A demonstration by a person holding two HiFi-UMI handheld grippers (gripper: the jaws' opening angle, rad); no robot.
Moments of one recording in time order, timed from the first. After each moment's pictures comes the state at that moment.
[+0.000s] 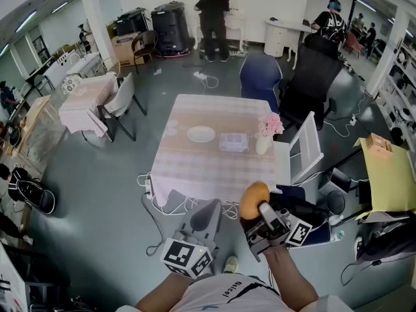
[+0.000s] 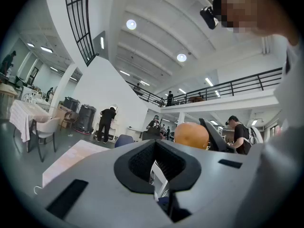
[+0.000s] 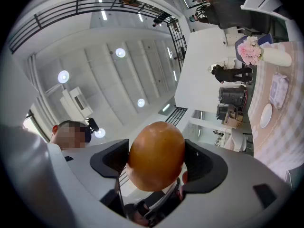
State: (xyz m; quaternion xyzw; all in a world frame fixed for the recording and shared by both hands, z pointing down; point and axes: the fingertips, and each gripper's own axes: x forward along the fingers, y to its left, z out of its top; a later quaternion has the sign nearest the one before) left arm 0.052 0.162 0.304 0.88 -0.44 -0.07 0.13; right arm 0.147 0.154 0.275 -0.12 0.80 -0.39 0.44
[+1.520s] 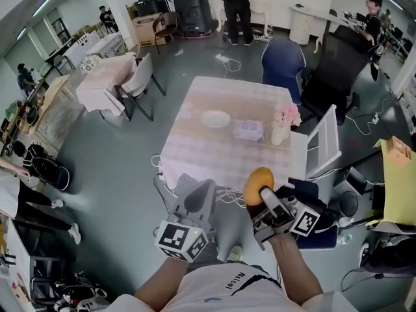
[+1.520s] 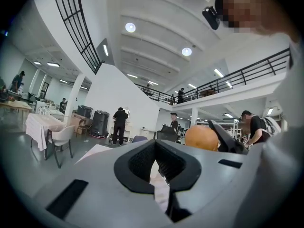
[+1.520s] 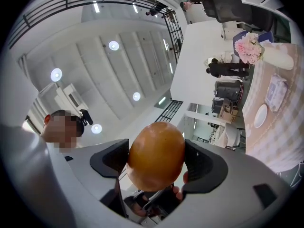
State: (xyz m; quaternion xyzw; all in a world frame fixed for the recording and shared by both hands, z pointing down) left arm 0.043 0.129 0.318 0.85 -0.52 -0.04 0.11; right arm 0.161 0.119 0.298 -0.11 0.81 -0.42 0.39
